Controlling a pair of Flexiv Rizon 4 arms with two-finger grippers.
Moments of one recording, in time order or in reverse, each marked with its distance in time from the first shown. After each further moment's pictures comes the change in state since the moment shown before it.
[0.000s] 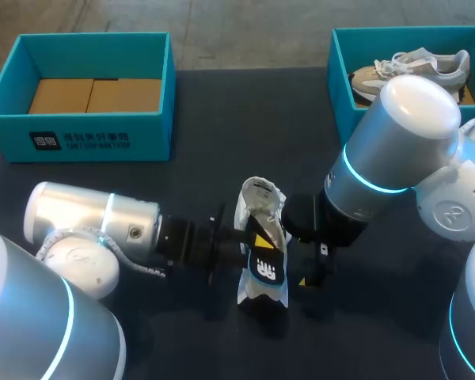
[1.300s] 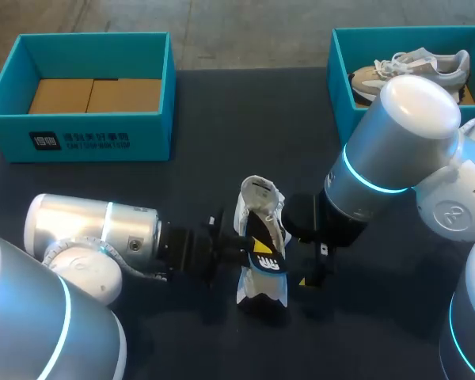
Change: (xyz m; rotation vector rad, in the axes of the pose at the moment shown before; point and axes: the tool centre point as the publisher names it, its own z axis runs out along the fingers) left arm -0.001 0.012 0.002 -0.027 -0.046 0.153; right arm 0.000 0.000 0.000 0.000 0.000 0.000
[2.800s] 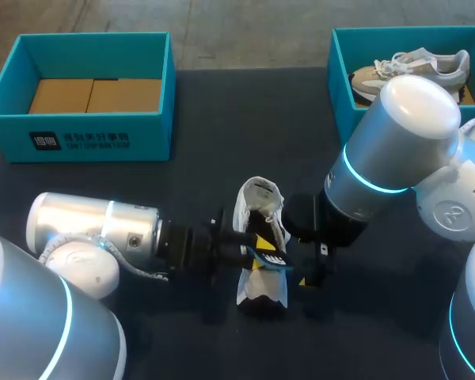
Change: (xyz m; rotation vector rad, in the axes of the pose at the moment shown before) left arm -0.003 -0.019 0.001 0.080 -0.007 -0.074; right arm 0.000 0.000 0.000 0.000 0.000 0.000
